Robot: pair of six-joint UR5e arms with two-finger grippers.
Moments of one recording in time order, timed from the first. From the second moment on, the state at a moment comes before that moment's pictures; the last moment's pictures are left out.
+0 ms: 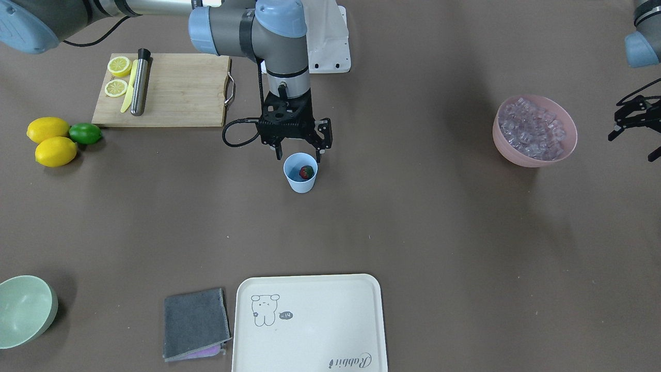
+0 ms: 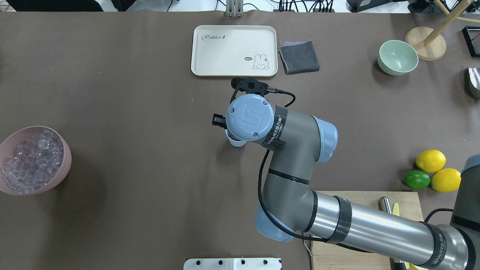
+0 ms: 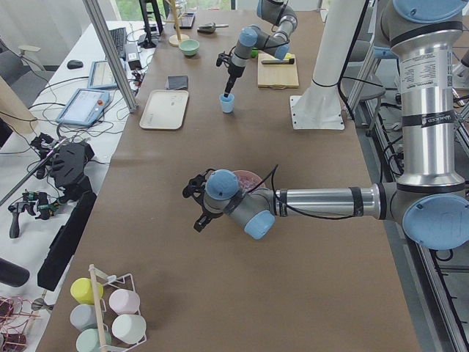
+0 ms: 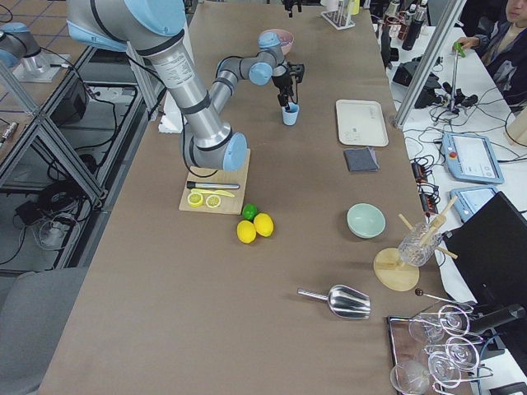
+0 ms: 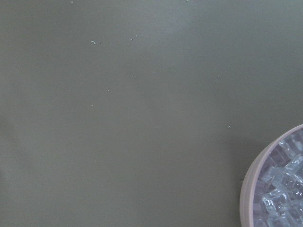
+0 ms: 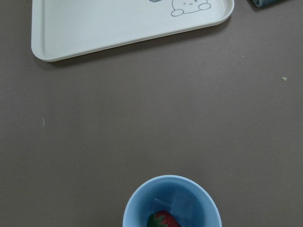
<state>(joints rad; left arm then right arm) -1.34 -1.43 -1.60 -2.32 -2.40 -0.02 0.44 -0.80 1.65 -1.54 1.57 1.47</state>
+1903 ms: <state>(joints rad) -1.68 -1.60 -1.69 -1.29 -2.27 0.82 1.17 -1.53 1.90 -1.54 2.14 0.35</state>
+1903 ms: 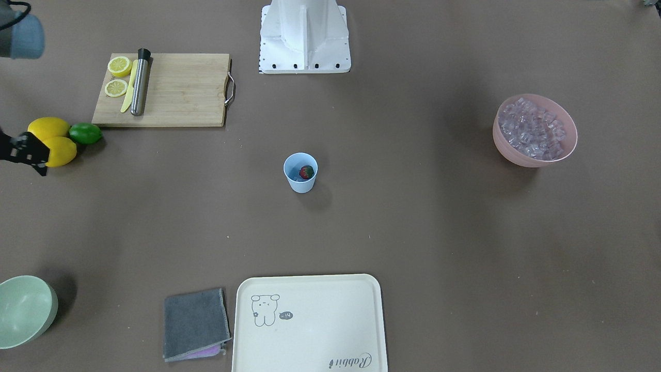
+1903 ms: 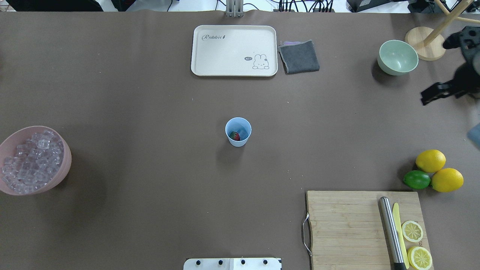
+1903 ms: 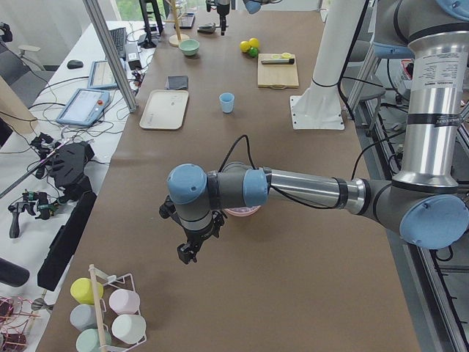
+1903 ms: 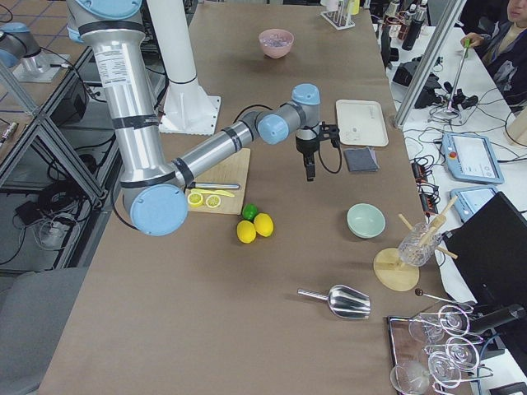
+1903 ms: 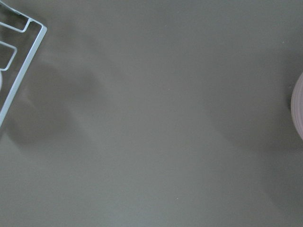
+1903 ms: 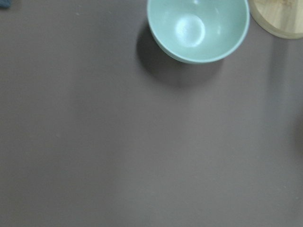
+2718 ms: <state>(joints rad) -1.70 -1.51 -1.70 -1.36 -2.36 0.82 1.57 -1.84 1.83 -1.54 2.25 -0.01</state>
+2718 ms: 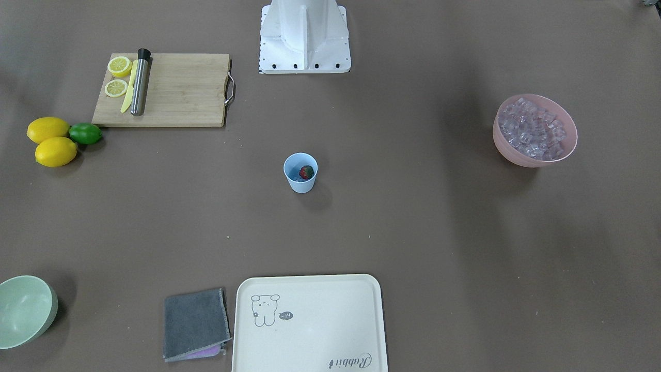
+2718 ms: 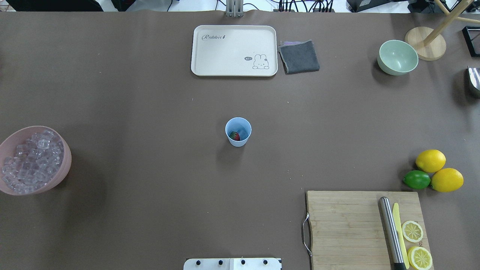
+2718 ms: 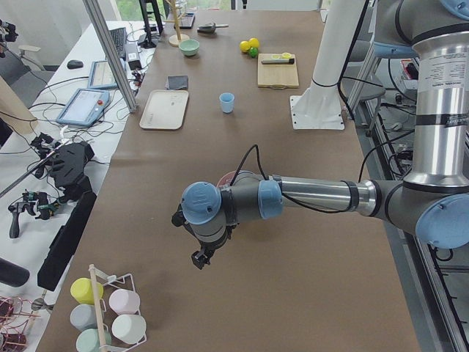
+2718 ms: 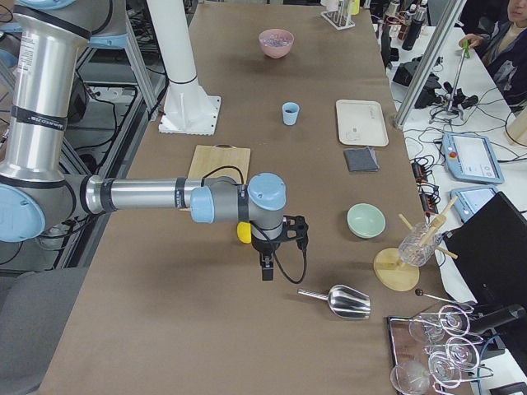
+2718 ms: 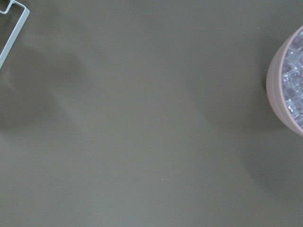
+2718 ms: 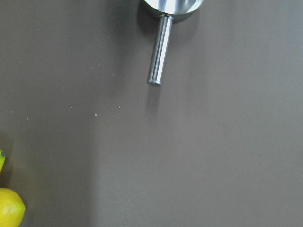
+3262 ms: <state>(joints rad) -1.69 -1.51 -1.70 -1.39 -2.30 0.78 1.64 -1.85 1.78 -1.55 2.32 -0.01</state>
